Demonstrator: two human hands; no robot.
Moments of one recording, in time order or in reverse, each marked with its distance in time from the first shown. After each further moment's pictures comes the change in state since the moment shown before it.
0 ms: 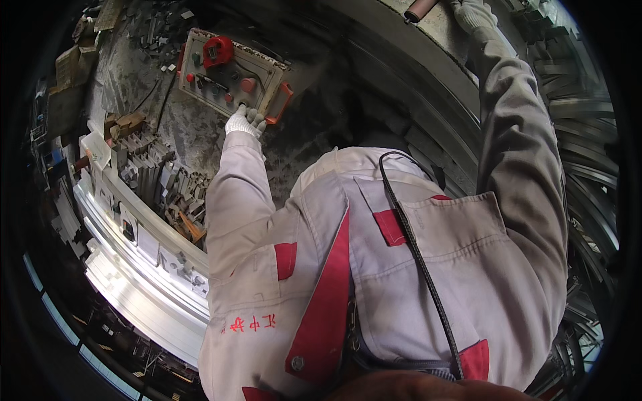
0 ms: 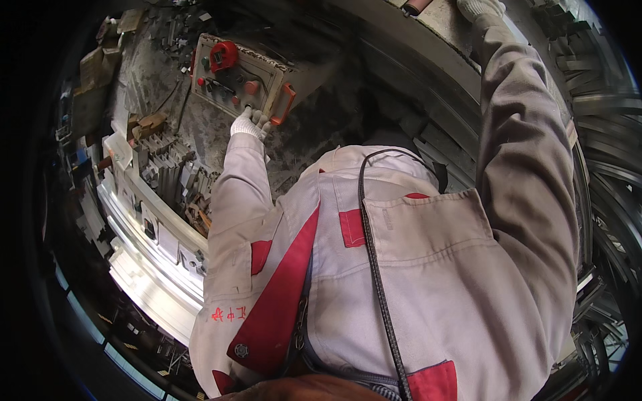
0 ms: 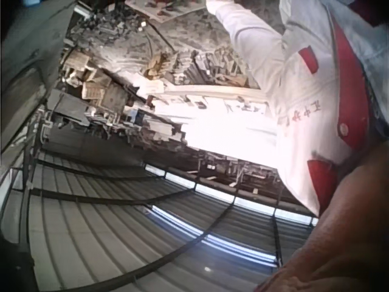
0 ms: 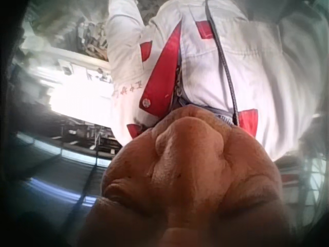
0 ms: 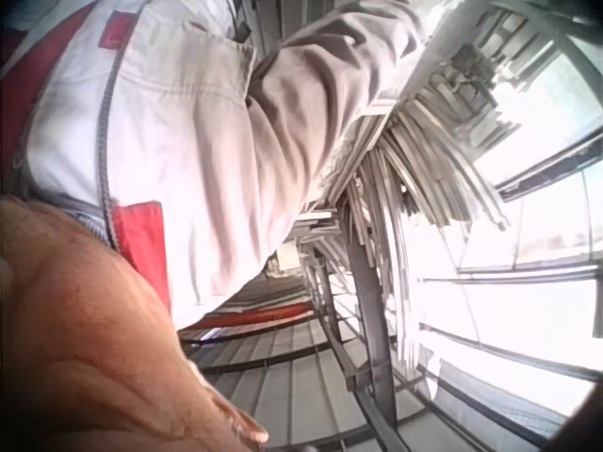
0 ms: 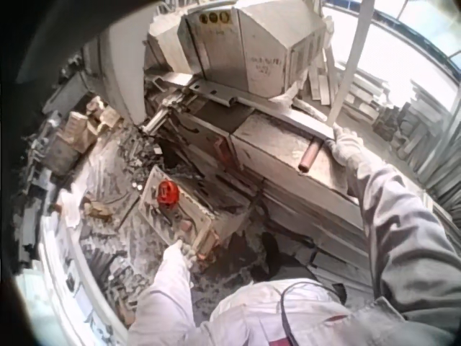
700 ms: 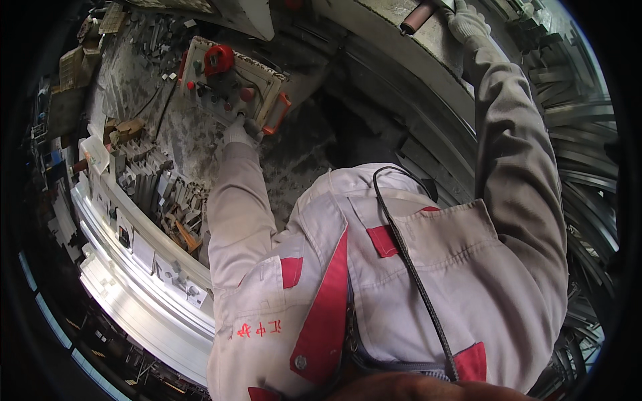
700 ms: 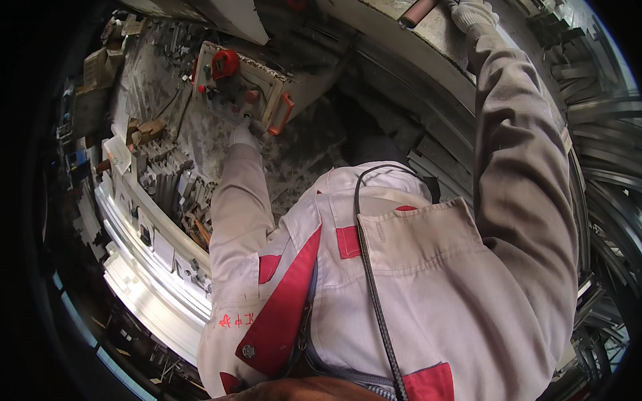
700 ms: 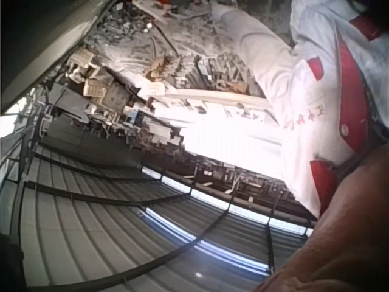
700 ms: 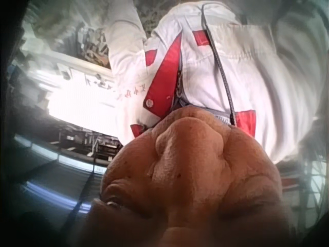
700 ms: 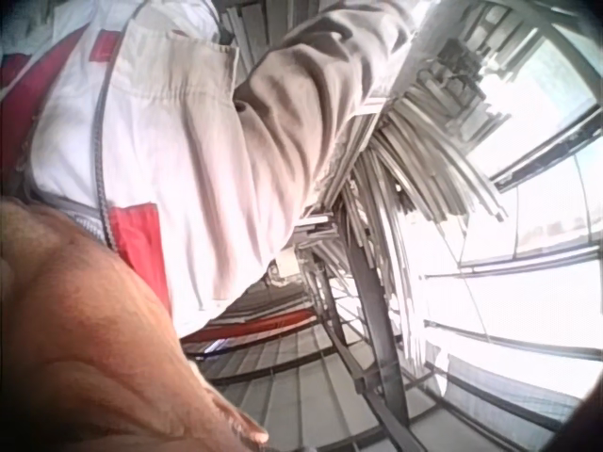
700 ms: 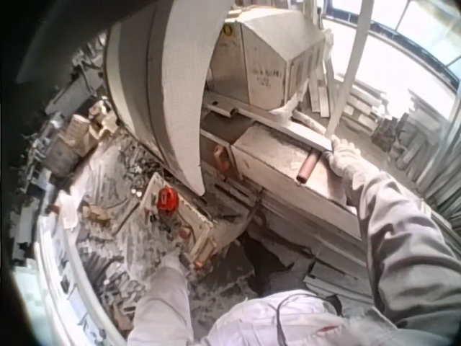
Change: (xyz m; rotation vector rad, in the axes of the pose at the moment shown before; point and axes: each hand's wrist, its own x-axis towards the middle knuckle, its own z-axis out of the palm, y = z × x) left_hand -0.013 0.004 0.005 0.014 0.027 0.033; right_hand -0.029 -0.020 -0.028 0.041 0.047 -0.007
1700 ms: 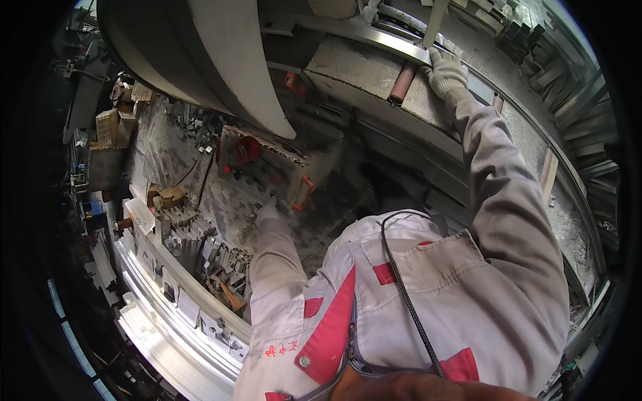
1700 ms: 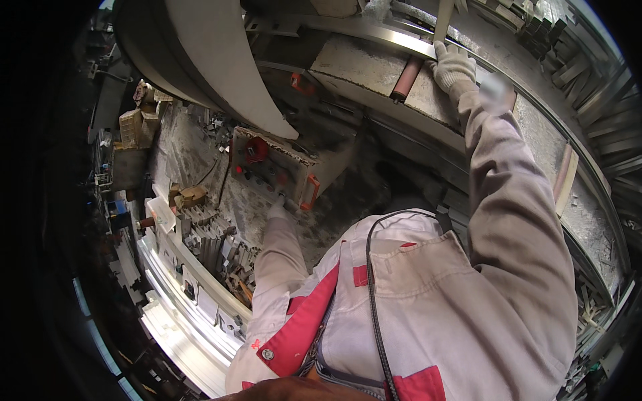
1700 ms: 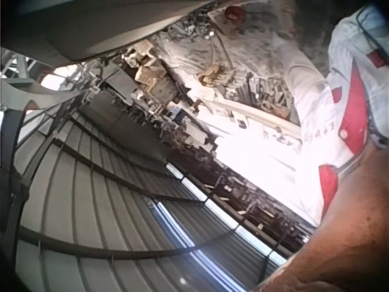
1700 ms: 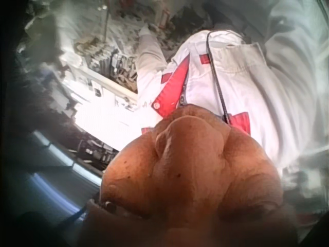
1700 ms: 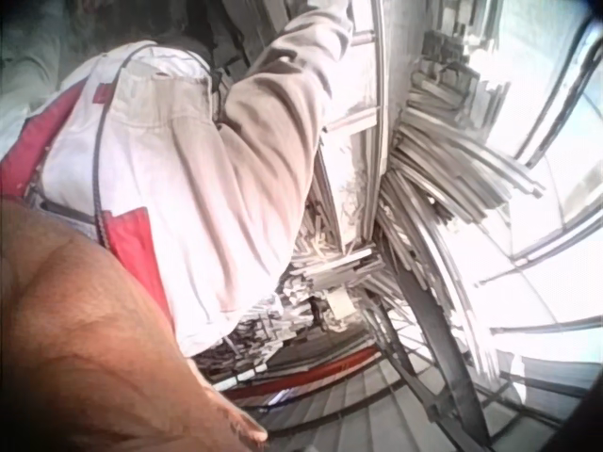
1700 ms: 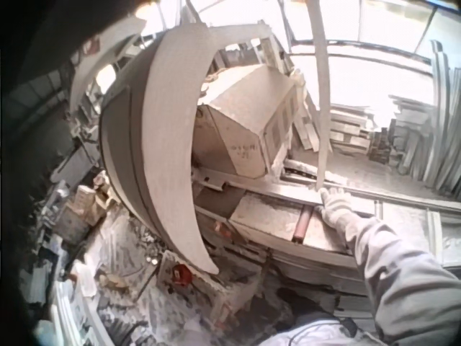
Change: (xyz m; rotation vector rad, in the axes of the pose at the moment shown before) left_hand 0.011 -0.005 -0.010 0.023 -0.032 0.056; right_hand 0.027 0.028 0.031 -0.046 0.081 -0.065
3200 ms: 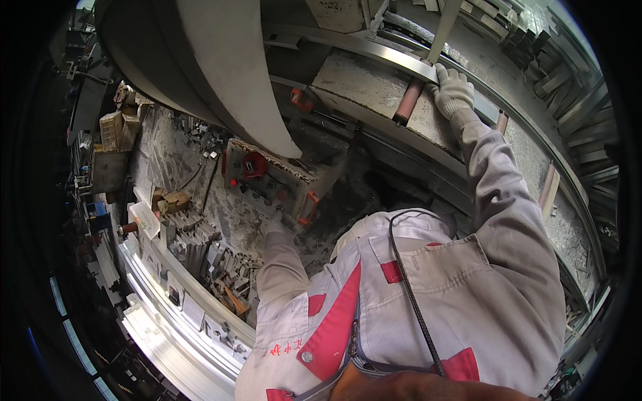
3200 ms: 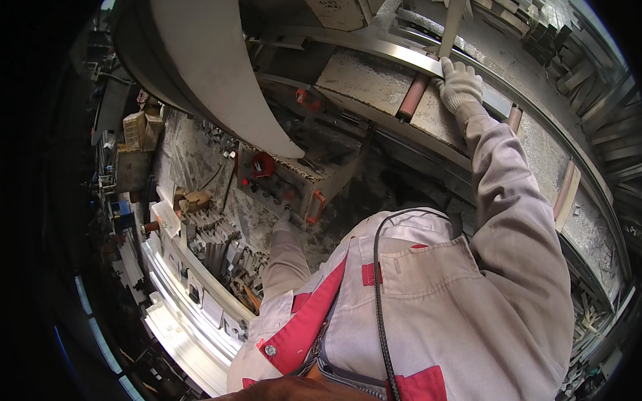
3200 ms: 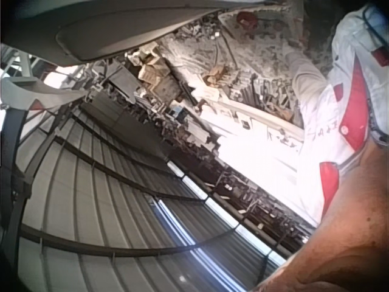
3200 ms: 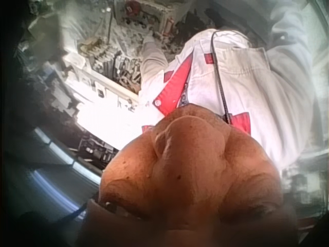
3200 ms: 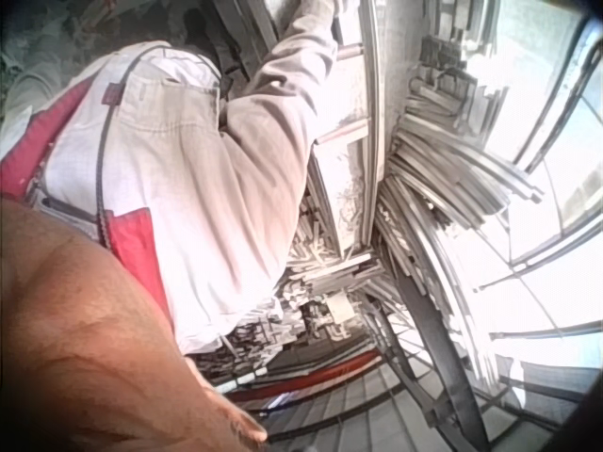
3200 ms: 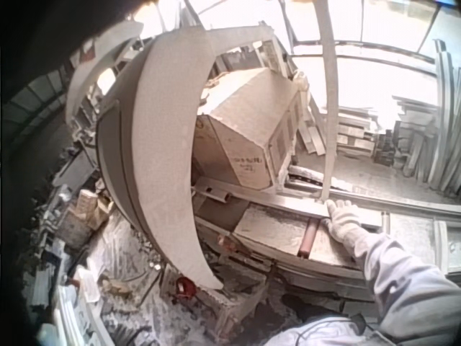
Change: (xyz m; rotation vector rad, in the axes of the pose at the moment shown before) left_hand 0.002 0.000 -0.007 -0.079 -0.044 -0.071; right_hand 0.003 0.000 -0.002 -0.001 -0.013 -0.004
